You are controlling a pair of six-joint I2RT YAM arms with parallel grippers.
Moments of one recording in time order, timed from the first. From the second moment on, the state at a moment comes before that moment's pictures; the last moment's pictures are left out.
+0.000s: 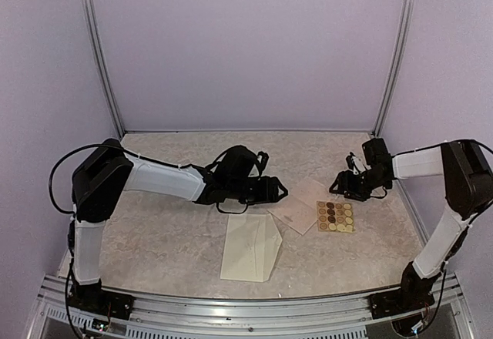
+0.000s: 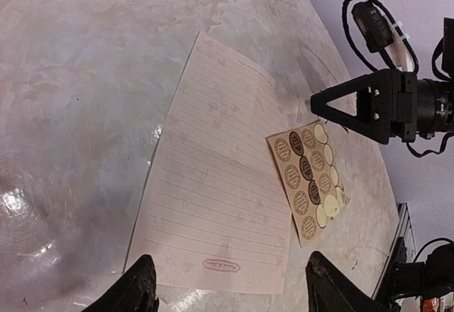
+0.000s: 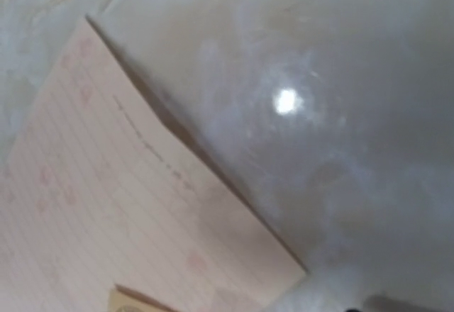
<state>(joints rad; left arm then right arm) -0.91 2.09 1.37 0.14 0.15 -0.70 0.15 1.69 0.90 -0.22 -0.35 0.33</state>
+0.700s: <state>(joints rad) -0.91 2.23 1.39 0.23 0.18 -0.73 0.15 1.77 0.94 -0.19 -0.46 0.32</state>
